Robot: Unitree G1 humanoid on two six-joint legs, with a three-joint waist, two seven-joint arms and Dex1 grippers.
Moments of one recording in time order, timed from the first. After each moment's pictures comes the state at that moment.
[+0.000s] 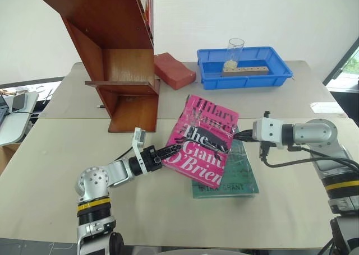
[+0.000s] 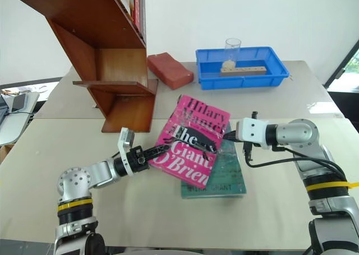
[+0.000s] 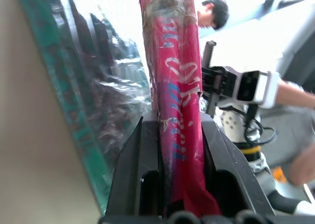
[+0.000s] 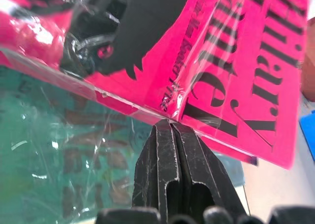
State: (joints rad) left arm -0.28 0.10 0.38 -0.05 -1.01 1.37 -0.48; right arm -0.47 -0.82 0.13 0.20 0.06 -0.22 1.19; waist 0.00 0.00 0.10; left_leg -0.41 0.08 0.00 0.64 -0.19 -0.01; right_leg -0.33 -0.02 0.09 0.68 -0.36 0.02
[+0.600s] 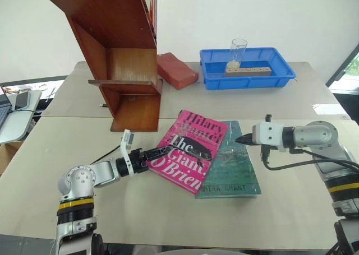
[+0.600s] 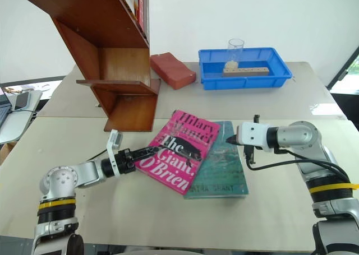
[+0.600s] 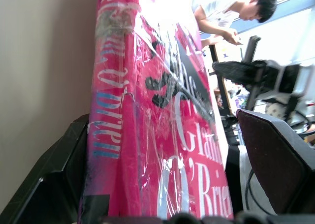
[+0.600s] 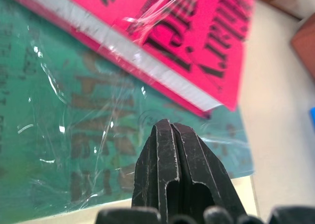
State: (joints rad) left arm -0.34 0.31 0.31 0.07 -1.00 1.33 -0.57; right arm -0.46 -0.85 0.15 0.21 -0.01 -0.21 1.18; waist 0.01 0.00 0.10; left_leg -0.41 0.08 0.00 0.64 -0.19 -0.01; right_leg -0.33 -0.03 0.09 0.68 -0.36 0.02
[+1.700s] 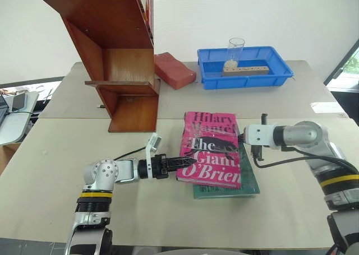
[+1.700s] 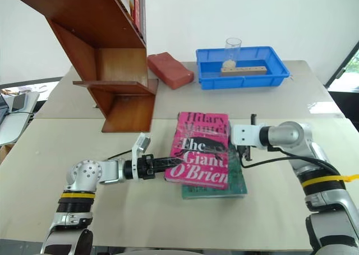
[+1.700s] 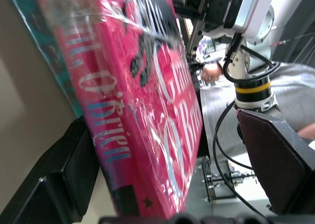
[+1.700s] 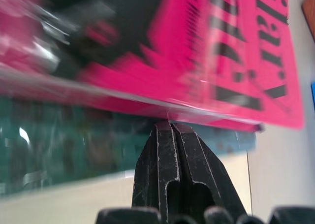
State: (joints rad) left arm -0.37 0.27 0.08 0.07 -0.98 1.36 -0.69; right arm -0.54 -0.79 0.23 0.34 -0.18 -0.30 1.07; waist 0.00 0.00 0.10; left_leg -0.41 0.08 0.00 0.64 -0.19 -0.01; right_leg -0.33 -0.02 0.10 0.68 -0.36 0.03
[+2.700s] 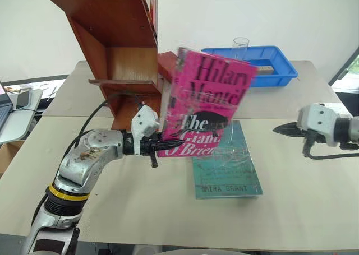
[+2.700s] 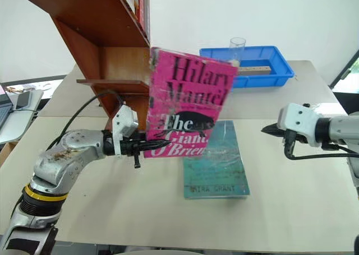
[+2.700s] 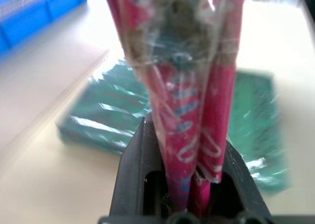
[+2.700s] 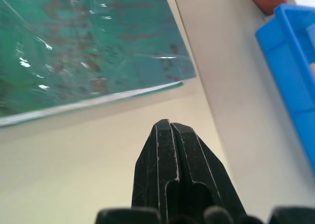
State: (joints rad) left arm -0.44 0.62 -0.19 -0.34 -0.37 0.46 -0.93; right arm -0.25 -1.12 -0.17 -0.02 0.21 0.12 1.22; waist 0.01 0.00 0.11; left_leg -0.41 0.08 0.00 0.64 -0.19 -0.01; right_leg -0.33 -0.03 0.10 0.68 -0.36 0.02
